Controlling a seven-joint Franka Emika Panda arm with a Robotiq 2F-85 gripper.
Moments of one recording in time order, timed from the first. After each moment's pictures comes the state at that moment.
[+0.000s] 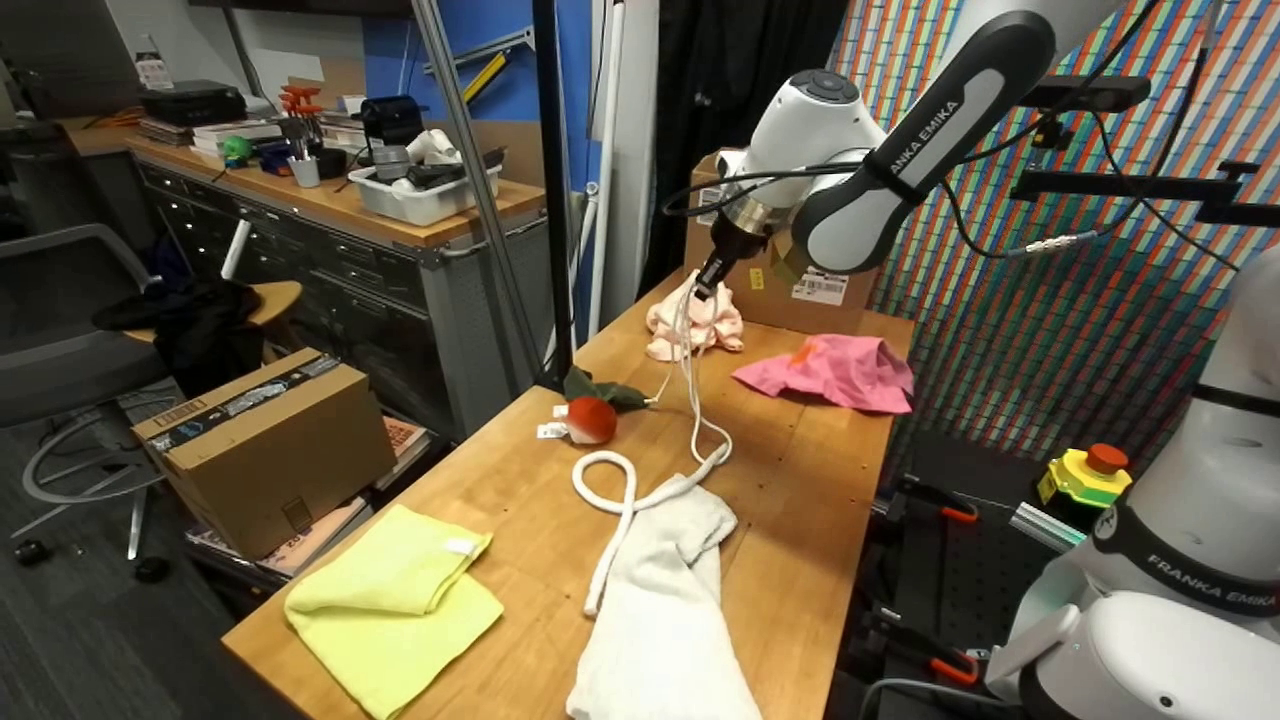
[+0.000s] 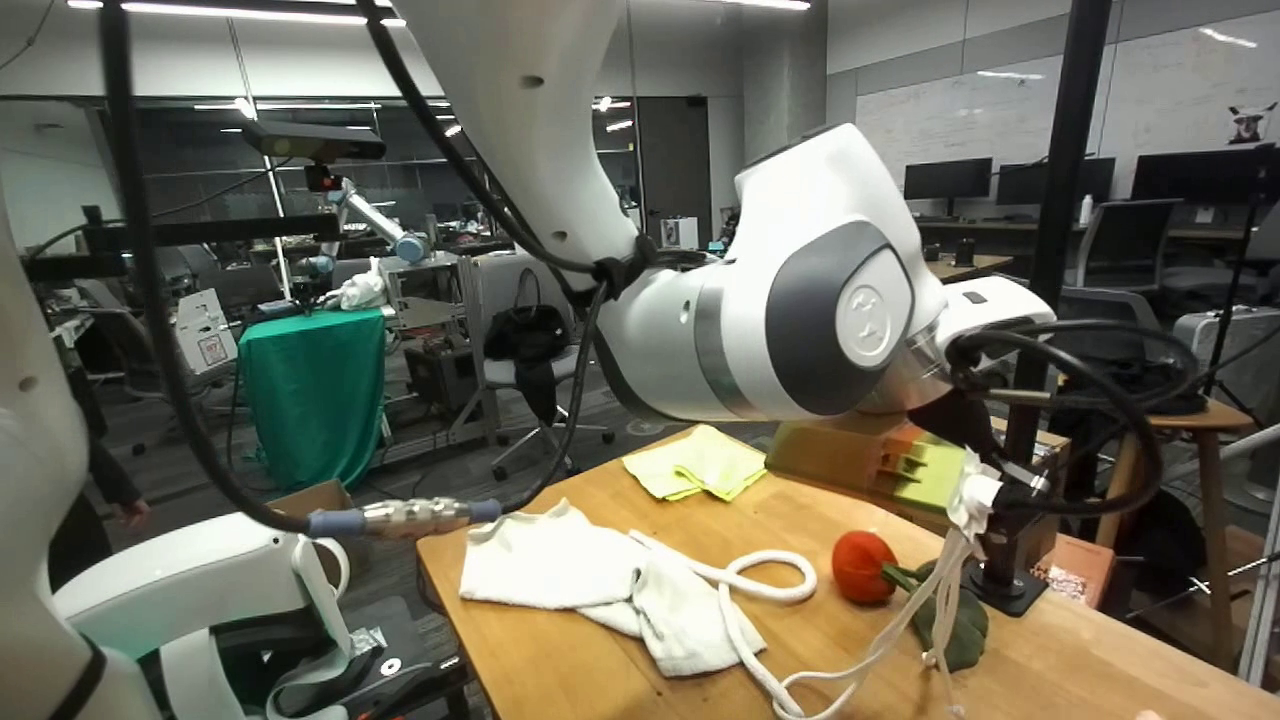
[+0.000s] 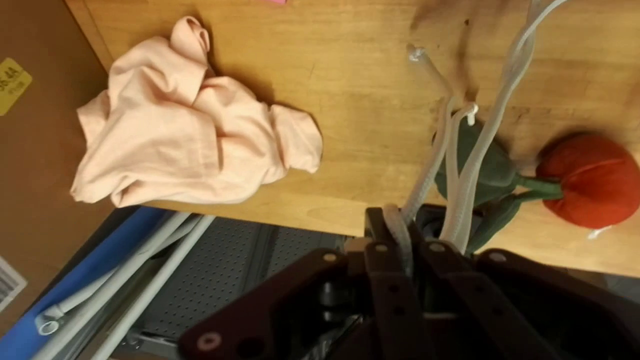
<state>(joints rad) 0.04 0.14 -0.36 -2.42 -0.51 3.05 0.16</state>
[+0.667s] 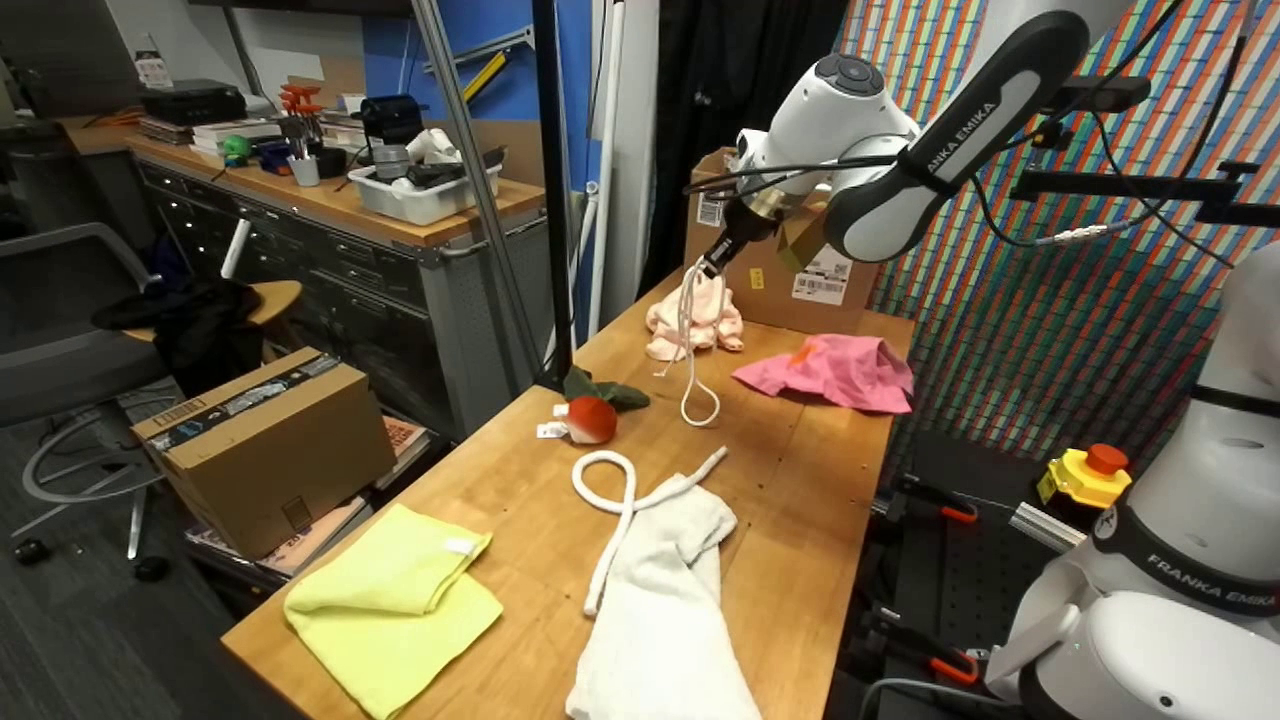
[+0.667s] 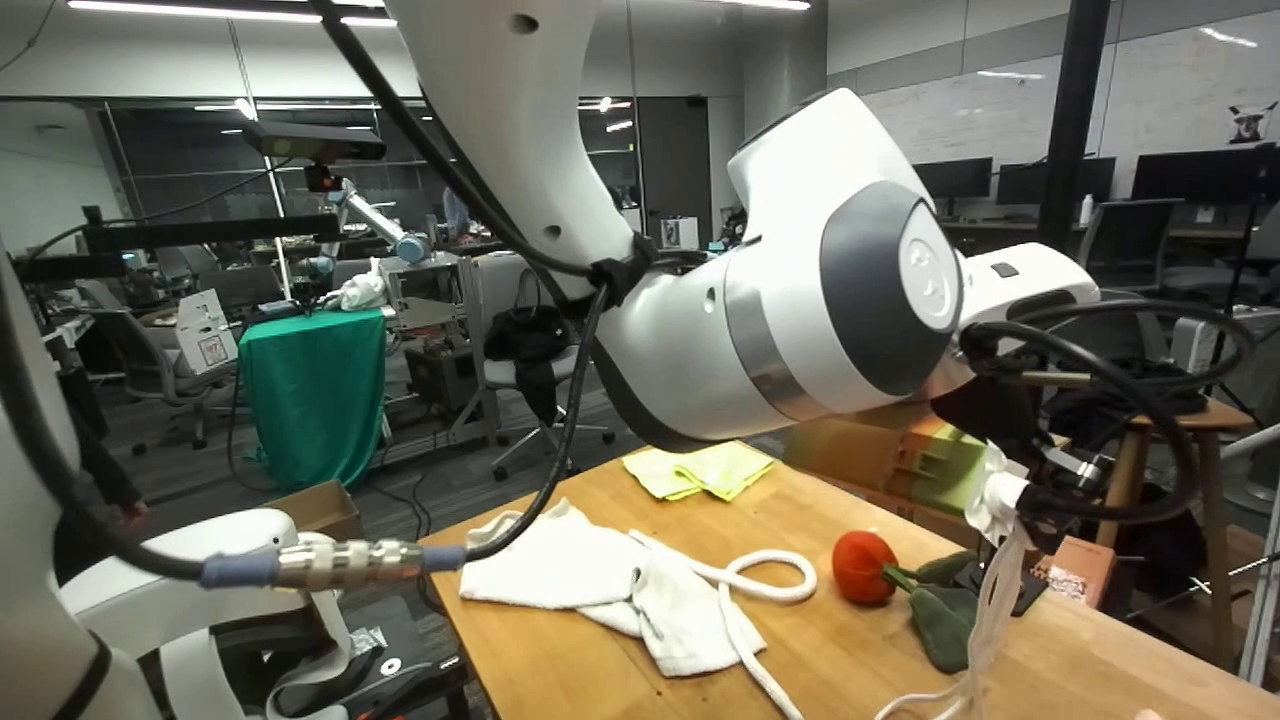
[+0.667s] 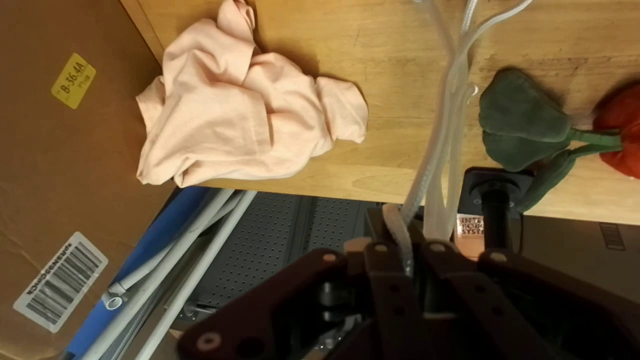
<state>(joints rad) 0.10 0.12 -0.50 -2.42 -0.78 3.11 0.43</state>
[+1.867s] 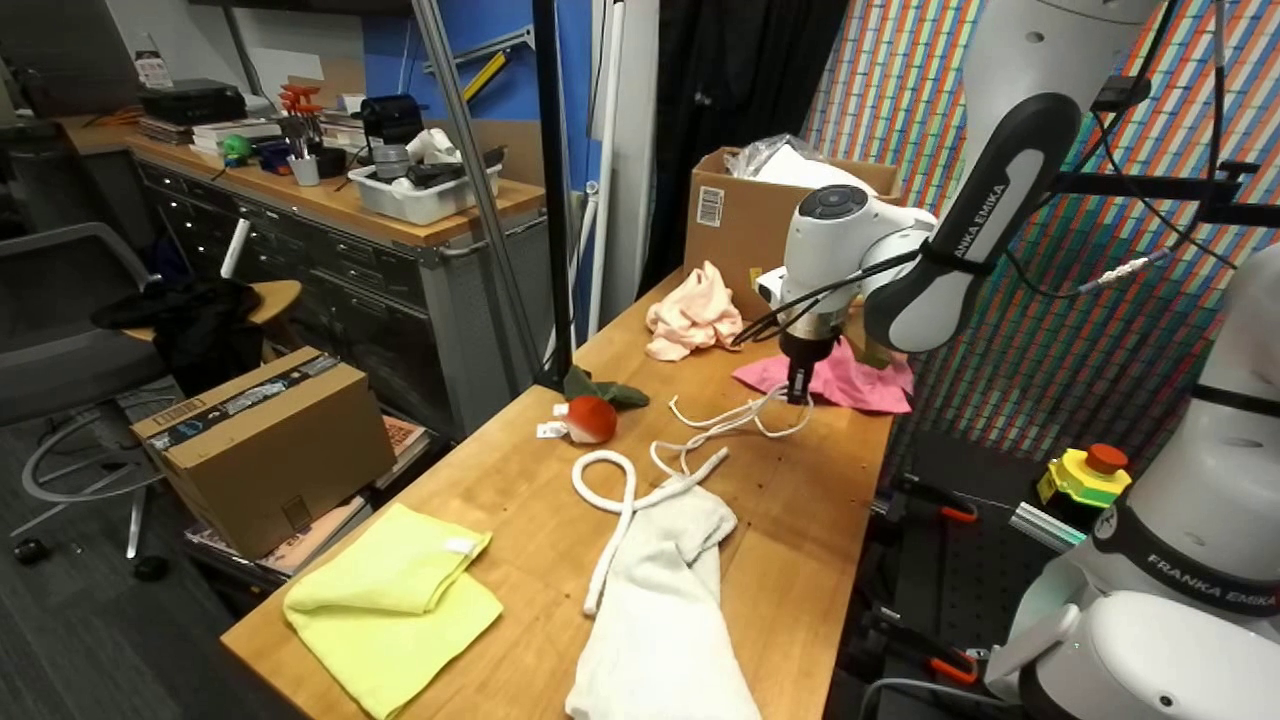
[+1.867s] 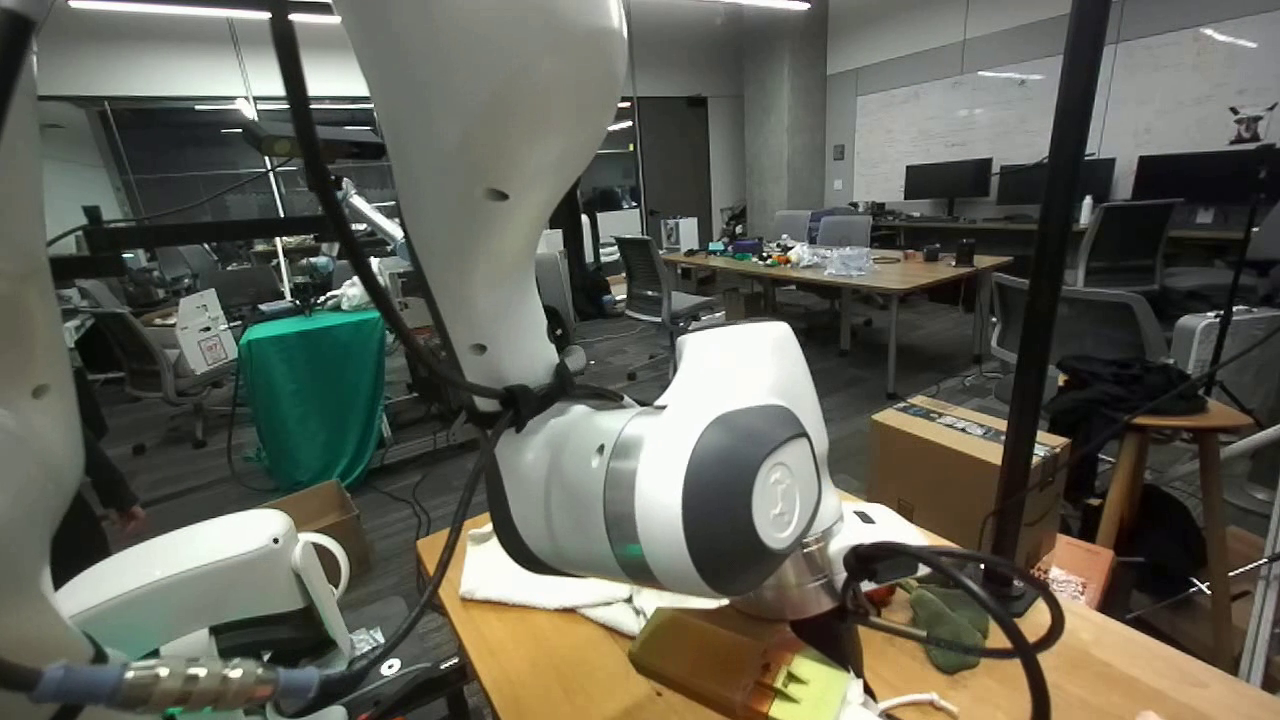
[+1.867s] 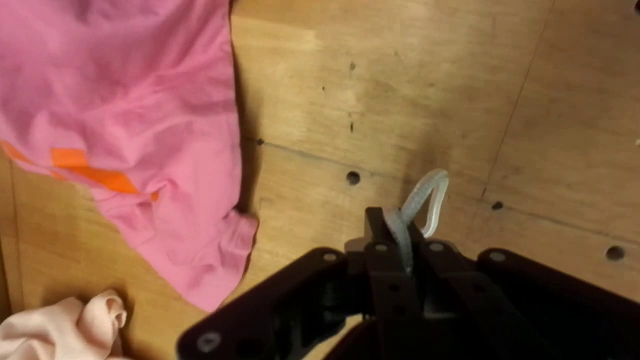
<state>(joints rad) 0.06 0.23 -0.43 -2.63 -0.76 2.90 0.13</state>
